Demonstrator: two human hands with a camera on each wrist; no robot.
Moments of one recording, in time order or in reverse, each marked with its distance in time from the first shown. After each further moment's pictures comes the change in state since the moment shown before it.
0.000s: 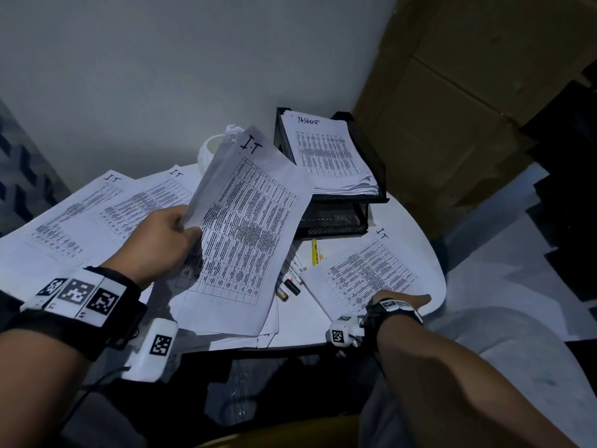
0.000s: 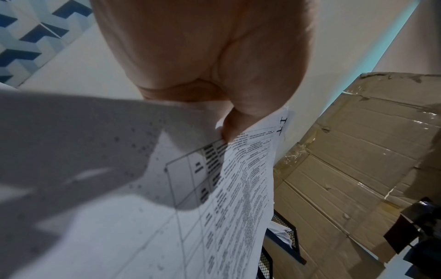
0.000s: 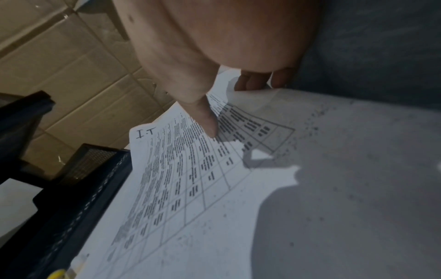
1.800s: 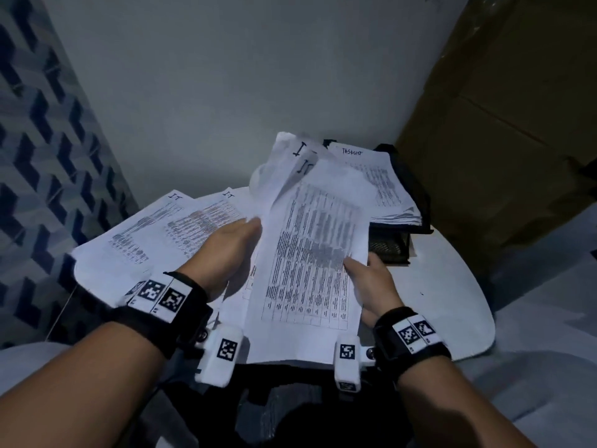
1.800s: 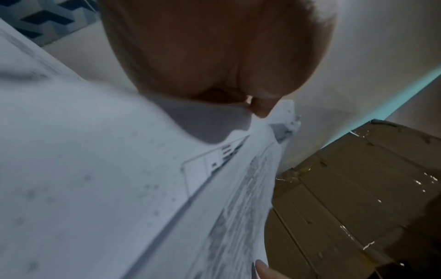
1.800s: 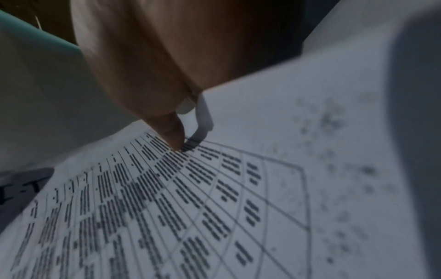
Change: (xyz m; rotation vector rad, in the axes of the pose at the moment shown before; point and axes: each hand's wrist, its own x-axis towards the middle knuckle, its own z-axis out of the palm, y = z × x) left_hand -0.016 0.020 -0.004 -0.553 -0.113 -0.074; right_hand -0.233 -0.141 -0.118 0.758 -0.894 -0.322
